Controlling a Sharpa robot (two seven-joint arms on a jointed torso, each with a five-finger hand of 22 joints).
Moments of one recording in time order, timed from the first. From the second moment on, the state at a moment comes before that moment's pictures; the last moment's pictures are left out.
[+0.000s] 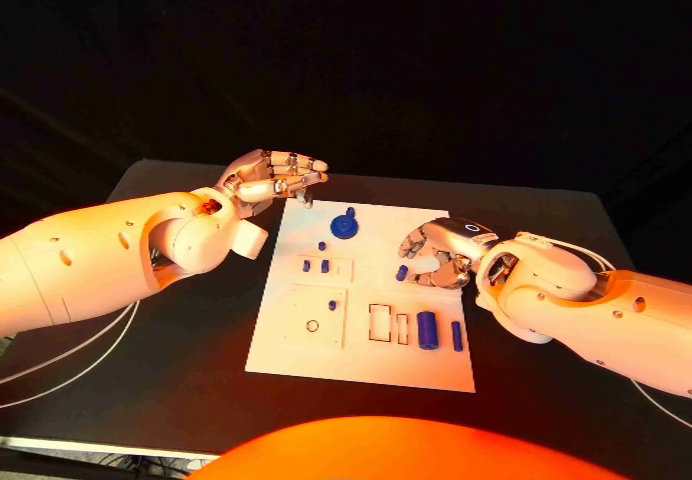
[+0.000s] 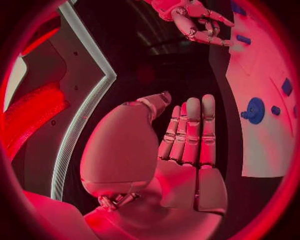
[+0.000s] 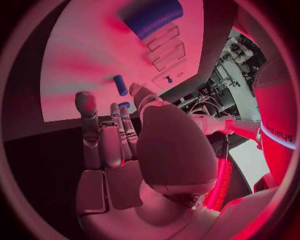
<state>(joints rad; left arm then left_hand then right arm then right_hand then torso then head) 1.12 -0.97 0.03 1.51 -0.16 -0.10 0.36 1.43 -0.23 0.57 0.14 0.06 0.85 0.21 0.24 0.28 0.90 0.15 0.40 0.16 0.97 0.08 1.14 0.48 0.17 0.83 0.18 0.96 0.70 1.13 -0.77 -0.09 1.64 -1.58 -0.26 -0.22 1.48 -0.19 0.24 0.16 0.24 0.90 0.15 0.20 0.30 0.93 0.12 0.21 0.07 1.46 0.03 1.38 1.12 0.14 1.21 0.13 0.85 0.96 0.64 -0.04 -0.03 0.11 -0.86</state>
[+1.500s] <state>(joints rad) 1.12 -0.97 0.03 1.51 -0.16 -0.10 0.35 1.43 -0.23 0.57 0.14 0.06 0.85 0.21 0.24 0.28 0.90 0.15 0.40 0.16 0.97 0.08 1.14 0.48 0.17 0.83 0.17 0.95 0.70 1.11 -0.71 -0.10 1.57 -1.64 -0.25 -0.24 1.50 -0.21 0.53 0.19 0.19 0.99 0.16 0.21 0.33 1.02 0.10 0.26 0.07 1.46 0.02 1.40 1.14 0.14 1.25 0.12 0.90 1.04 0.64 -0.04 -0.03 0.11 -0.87</state>
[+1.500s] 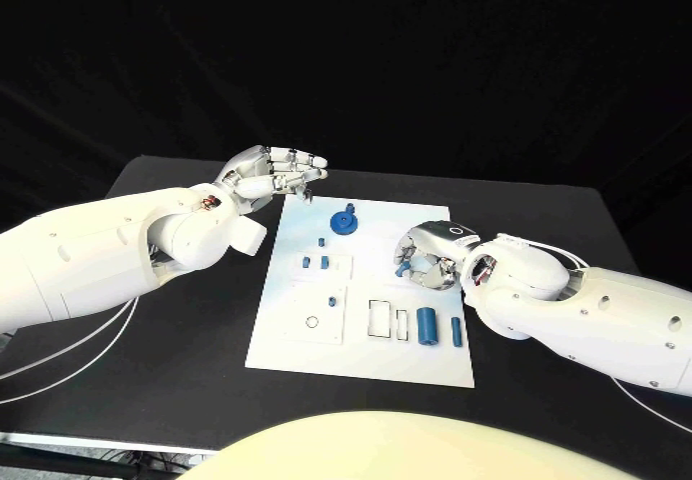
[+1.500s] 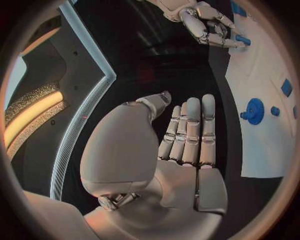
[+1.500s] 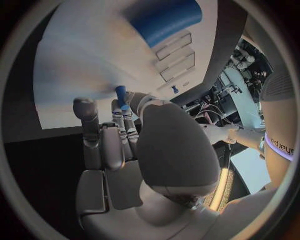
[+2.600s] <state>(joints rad) 1.12 -0.97 0.03 1.51 -0.16 -0.09 0.35 1.43 -0.23 0.57 0.14 0.06 0.85 0.21 0.24 0.28 0.90 0.15 0.40 0.16 0.97 0.08 1.14 0.48 0.17 0.83 0.17 0.95 0.70 1.10 -0.72 -0.10 1.60 -1.60 -0.31 -0.25 1.46 -0.18 0.62 0.11 0.18 1.05 0.12 0.27 0.39 1.13 0.14 0.31 0.11 1.46 -0.02 1.40 1.15 0.14 1.30 0.08 1.00 1.14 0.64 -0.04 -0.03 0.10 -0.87</state>
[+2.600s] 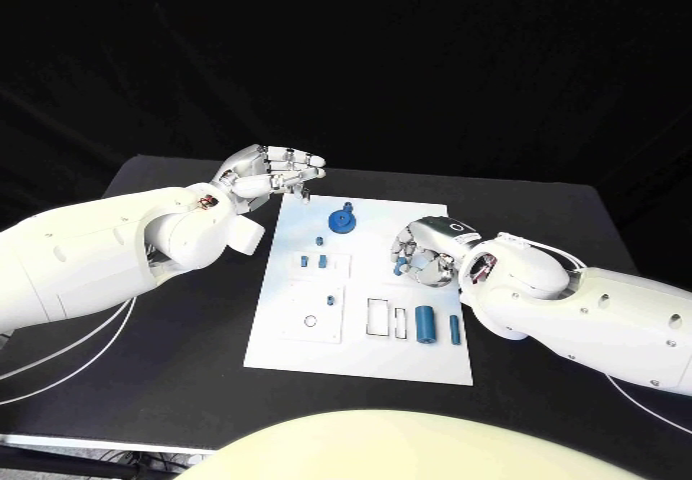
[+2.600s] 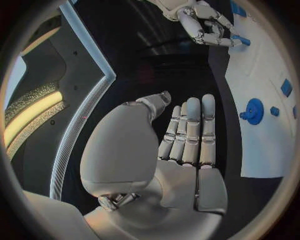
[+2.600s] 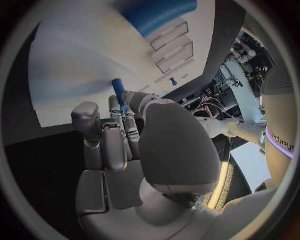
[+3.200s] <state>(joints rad) 1.12 -0.97 0.03 1.51 -0.16 -0.09 0.35 1.43 -0.23 0.57 0.14 0.06 0.85 0.21 0.24 0.28 0.90 0.15 0.40 0.16 0.97 0.08 1.14 0.48 0.17 0.83 0.17 0.95 0.70 1.15 -0.76 -0.09 1.76 -1.48 -0.32 -0.26 1.46 -0.18 0.62 0.10 0.18 1.05 0.12 0.27 0.40 1.13 0.14 0.31 0.11 1.47 -0.02 1.40 1.14 0.14 1.30 0.08 1.00 1.14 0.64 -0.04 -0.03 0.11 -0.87</state>
